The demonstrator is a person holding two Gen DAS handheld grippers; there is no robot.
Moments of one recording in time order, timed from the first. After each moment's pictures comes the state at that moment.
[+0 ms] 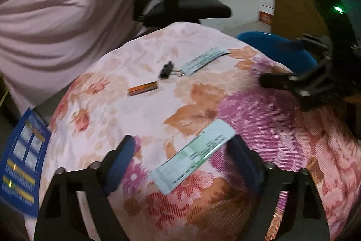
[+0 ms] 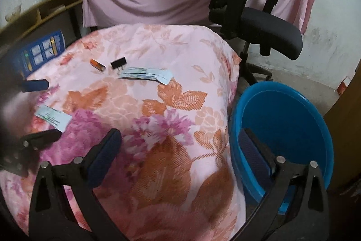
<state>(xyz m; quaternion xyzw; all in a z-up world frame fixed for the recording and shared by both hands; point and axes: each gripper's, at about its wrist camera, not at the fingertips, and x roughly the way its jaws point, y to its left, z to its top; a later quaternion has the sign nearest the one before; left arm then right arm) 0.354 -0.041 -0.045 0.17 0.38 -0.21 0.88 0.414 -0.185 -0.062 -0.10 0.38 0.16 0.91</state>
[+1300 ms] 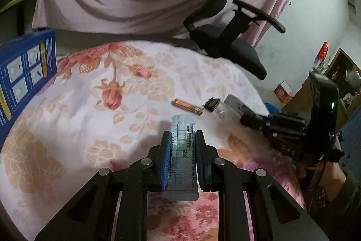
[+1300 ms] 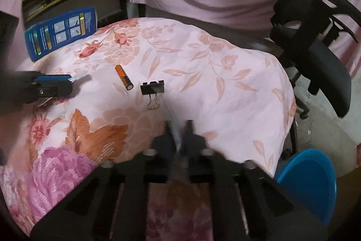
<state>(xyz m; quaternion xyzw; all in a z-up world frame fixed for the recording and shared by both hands) 0.374 0.037 -0.018 -0.15 0.37 -0.14 0.91 0.470 -0.131 -0.064 -0.16 0.38 0.31 0.85</state>
